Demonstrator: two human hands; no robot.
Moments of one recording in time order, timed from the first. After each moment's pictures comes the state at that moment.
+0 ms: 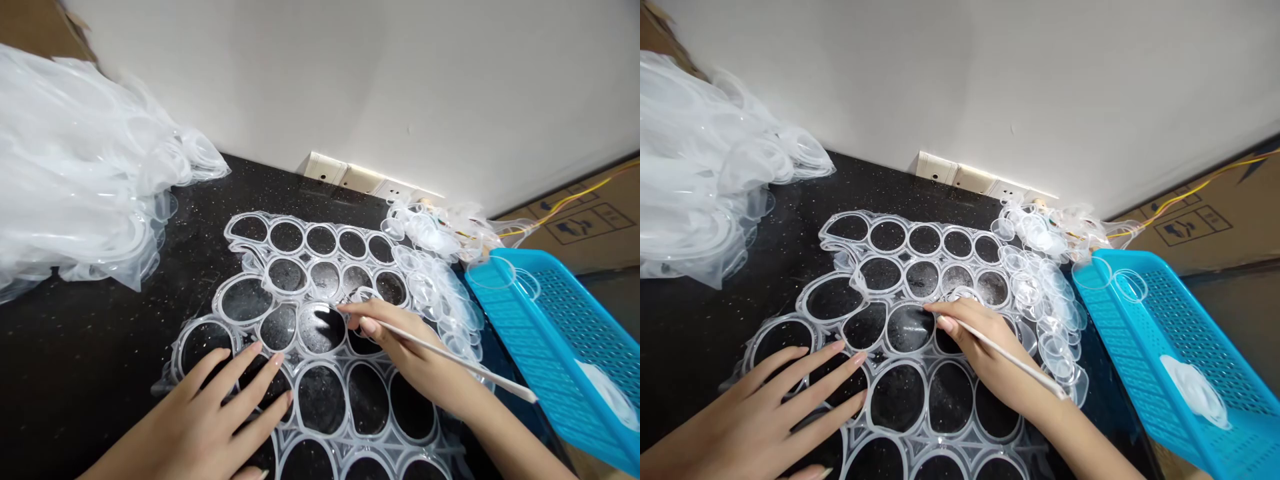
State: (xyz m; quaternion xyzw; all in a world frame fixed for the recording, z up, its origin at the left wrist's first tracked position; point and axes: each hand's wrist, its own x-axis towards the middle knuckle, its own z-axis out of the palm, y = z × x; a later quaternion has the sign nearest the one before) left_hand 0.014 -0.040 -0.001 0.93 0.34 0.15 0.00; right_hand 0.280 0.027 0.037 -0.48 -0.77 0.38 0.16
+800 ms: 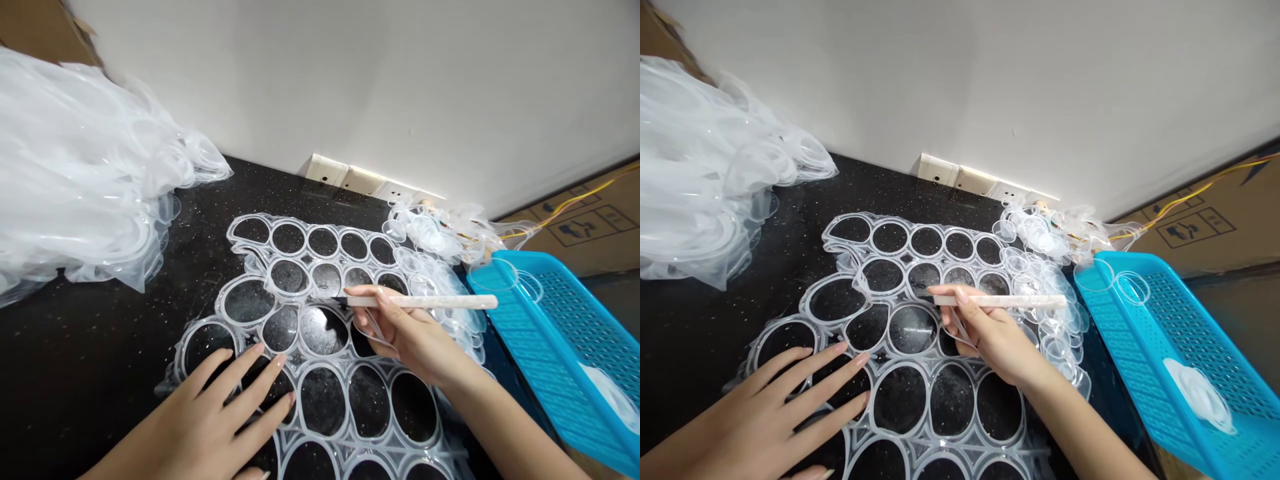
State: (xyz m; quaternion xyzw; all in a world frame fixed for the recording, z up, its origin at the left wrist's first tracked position) left_hand 0.013 -0.038 -0.003 0.93 0.33 0.15 0.00; right_hand 0.273 0.035 0.026 -0.46 -0.45 0.71 0.28
